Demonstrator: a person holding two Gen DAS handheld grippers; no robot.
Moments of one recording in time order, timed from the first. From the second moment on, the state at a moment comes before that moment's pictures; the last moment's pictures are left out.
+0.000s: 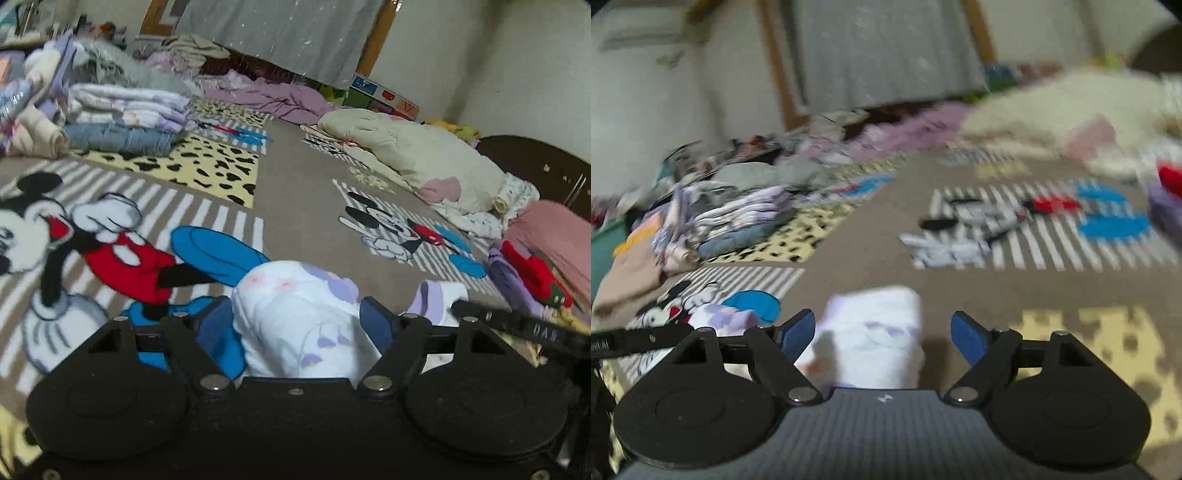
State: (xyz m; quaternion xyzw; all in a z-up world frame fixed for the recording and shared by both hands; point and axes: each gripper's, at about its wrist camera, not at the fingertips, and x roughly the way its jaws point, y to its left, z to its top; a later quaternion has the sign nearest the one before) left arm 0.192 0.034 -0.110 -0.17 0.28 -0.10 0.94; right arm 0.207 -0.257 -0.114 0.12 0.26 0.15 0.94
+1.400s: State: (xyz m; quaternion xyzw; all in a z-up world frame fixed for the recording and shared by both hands) left arm 0.201 0.027 -0.145 -0.08 0.27 -0.17 0.94; right arm 0.227 -0.230 -0.136 0.01 0.28 0.25 0.93
